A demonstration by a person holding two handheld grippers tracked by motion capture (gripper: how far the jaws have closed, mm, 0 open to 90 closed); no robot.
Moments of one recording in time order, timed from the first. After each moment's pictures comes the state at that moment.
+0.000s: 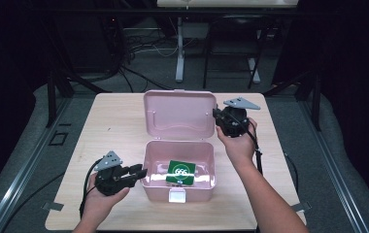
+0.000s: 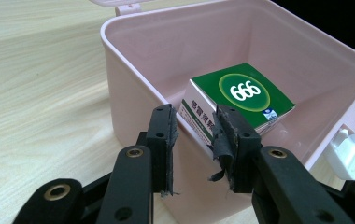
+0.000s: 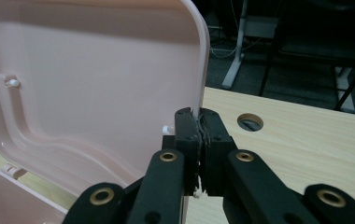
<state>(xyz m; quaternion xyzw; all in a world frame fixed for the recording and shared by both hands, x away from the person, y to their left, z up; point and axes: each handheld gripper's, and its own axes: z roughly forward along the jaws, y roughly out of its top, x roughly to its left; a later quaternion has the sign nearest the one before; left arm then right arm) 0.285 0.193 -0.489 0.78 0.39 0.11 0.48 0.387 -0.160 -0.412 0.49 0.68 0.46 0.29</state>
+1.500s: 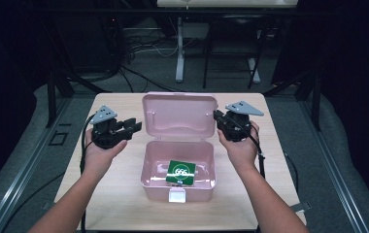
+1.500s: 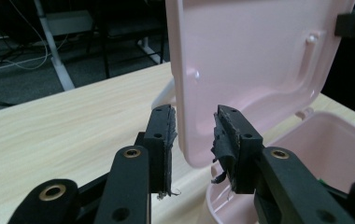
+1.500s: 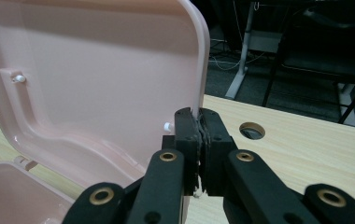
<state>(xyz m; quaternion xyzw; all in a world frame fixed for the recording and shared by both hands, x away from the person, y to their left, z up) 0.374 0.198 -0.419 0.74 0.39 0.20 0.51 0.375 -0.164 -0.413 0.47 0.68 0.48 0.30</state>
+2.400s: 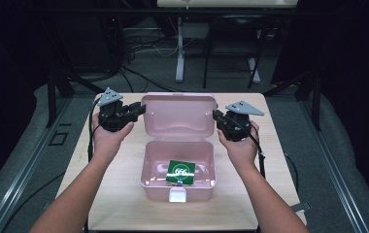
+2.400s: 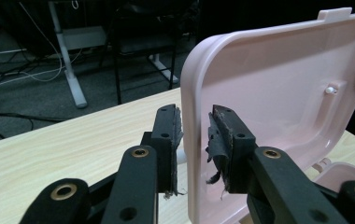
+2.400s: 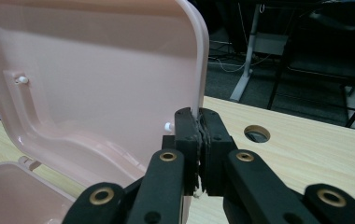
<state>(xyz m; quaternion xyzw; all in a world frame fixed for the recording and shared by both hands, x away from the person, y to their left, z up) 0.404 0.179 -0.396 0.72 0.40 0.22 0.52 0.376 -0.164 -0.414 0.46 0.68 0.49 0.29</state>
